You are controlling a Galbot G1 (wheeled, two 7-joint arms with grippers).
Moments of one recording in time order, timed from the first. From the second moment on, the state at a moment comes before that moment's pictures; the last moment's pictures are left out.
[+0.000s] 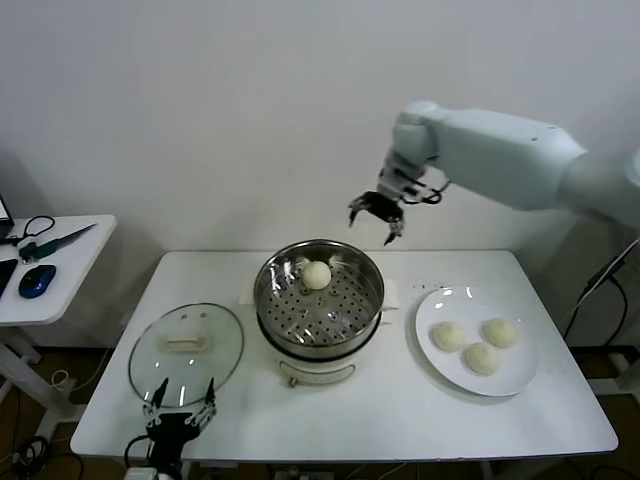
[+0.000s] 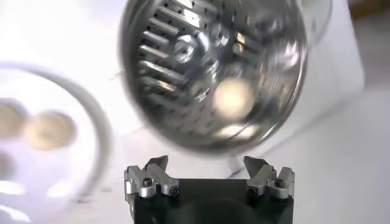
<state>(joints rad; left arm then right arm) 1.74 -1.46 -0.62 -1.97 -0.08 -0.03 -0.05 0.83 1.04 -1.64 1.06 0.40 0.31 -1.05</state>
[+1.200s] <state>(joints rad) 1.76 -1.47 -0.63 -1.97 -0.06 -0.04 -0.05 0.33 0.76 -1.42 1.18 0.33 -0.30 -0.87</state>
